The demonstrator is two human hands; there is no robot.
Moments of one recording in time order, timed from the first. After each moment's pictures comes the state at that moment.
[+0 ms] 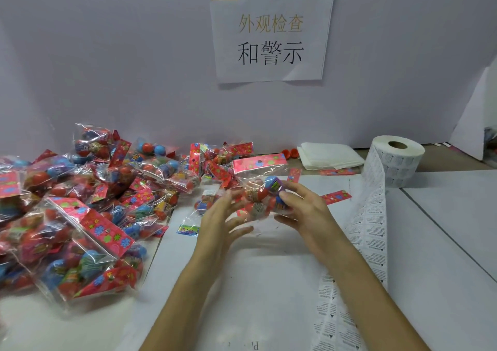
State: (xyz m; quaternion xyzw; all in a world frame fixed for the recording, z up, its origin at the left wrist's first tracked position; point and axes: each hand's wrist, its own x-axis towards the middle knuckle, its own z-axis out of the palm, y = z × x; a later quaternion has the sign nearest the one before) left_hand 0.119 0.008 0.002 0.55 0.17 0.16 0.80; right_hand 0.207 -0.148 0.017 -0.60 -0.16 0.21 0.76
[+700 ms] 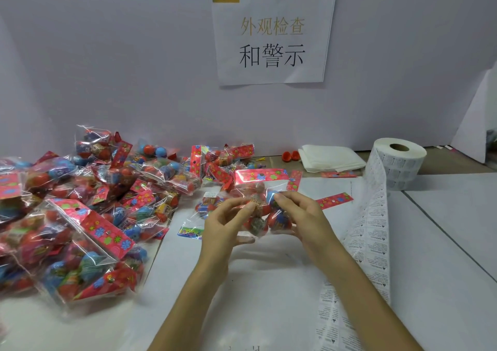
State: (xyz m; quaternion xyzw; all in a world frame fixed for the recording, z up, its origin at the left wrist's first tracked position) left_hand 0.117 0.002 0.001 0.62 0.16 0.20 0.74; right_hand 0.201 -0.140 0.011 -0.65 -0.16 0.15 0.72
